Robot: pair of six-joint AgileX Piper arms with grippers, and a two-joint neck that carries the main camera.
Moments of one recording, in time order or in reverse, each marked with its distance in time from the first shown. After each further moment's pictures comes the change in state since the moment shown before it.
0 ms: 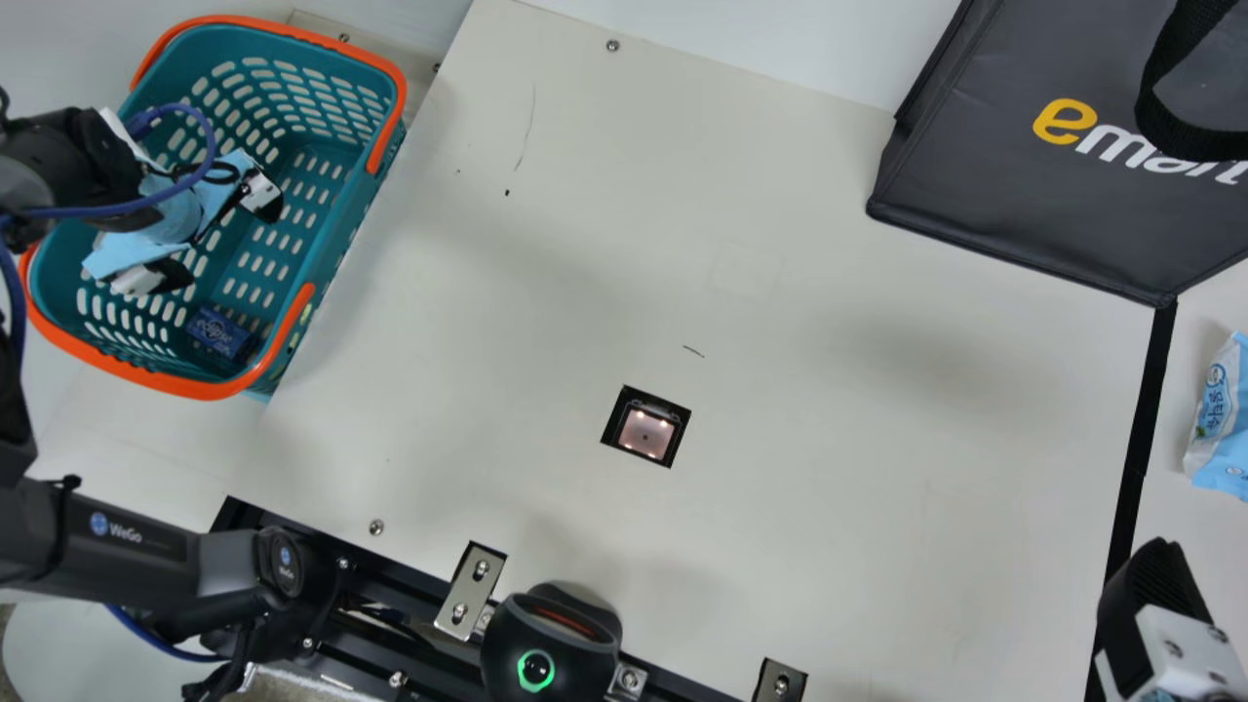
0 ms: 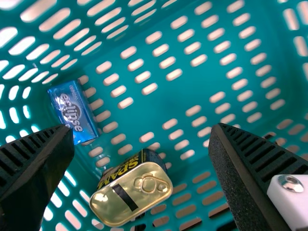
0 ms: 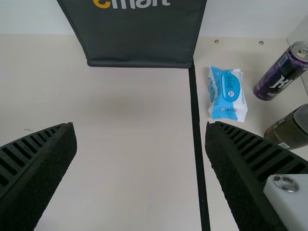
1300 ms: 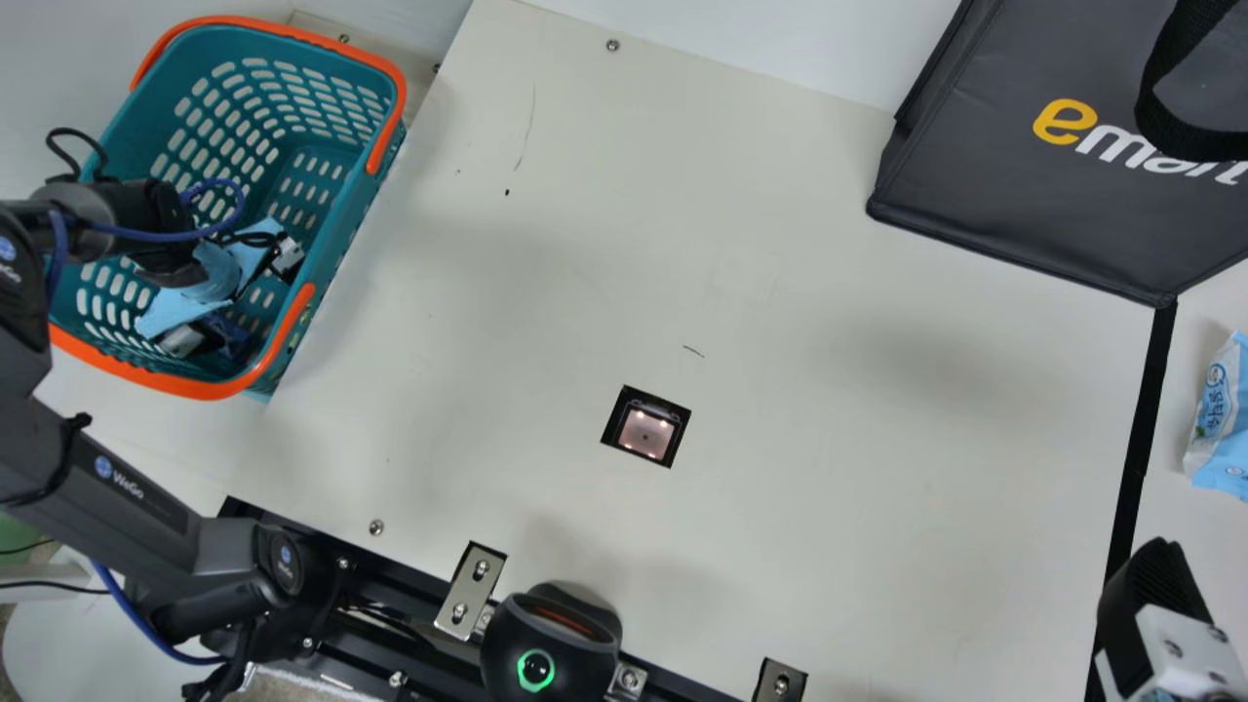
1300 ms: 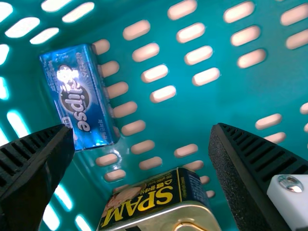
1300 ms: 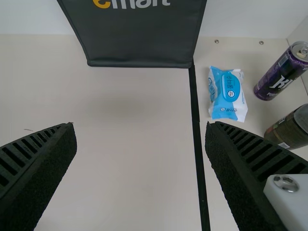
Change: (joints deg) left arm 1.4 12.2 6.1 7.6 -11.4 -12.2; right arm 0.0 0.0 0.0 0.0 0.0 0.0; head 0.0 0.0
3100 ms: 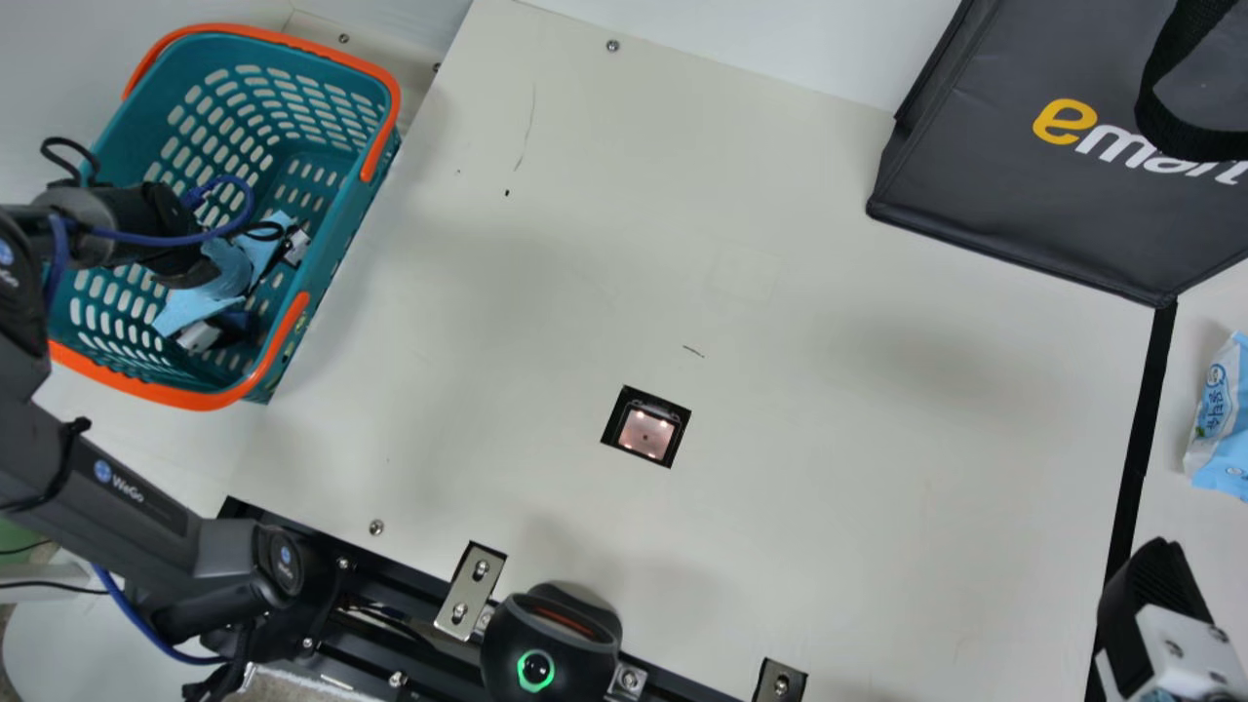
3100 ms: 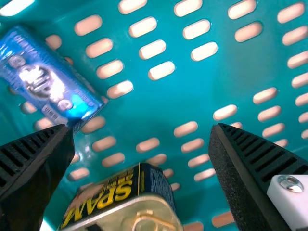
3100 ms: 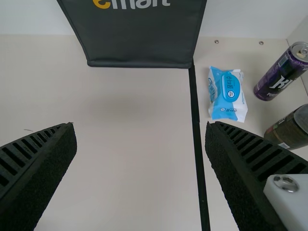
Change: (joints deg) left arm -0.2 -2.6 2.0 -11.2 -2.6 9.6; right arm 0.0 0.0 0.0 0.0 -0.1 0.0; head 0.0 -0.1
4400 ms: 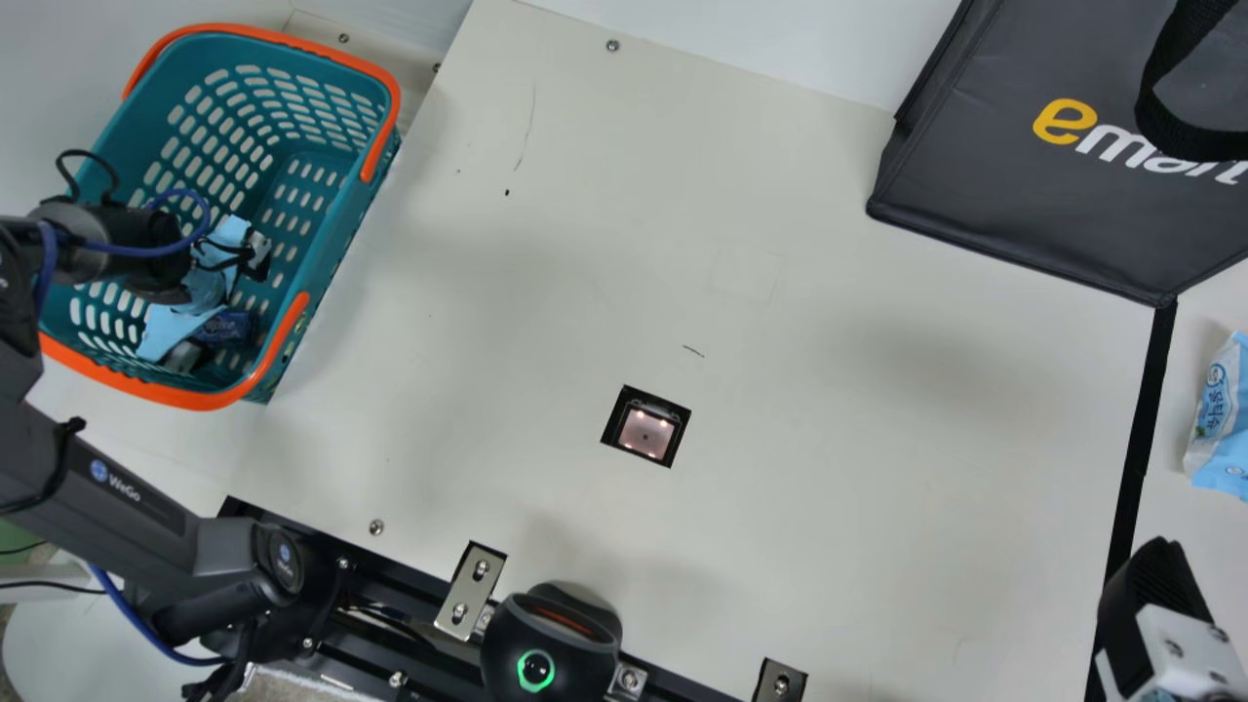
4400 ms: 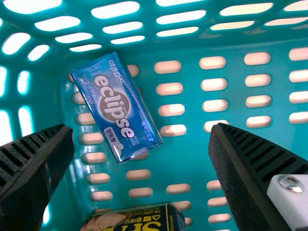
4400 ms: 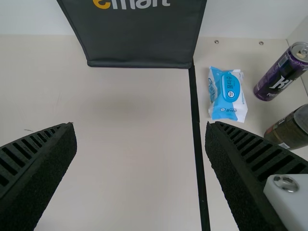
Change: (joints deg) left arm 1.7 2.1 2.2 27.4 -4.4 -41.5; right arm 0.0 0.0 0.0 0.0 0.0 0.0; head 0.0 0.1
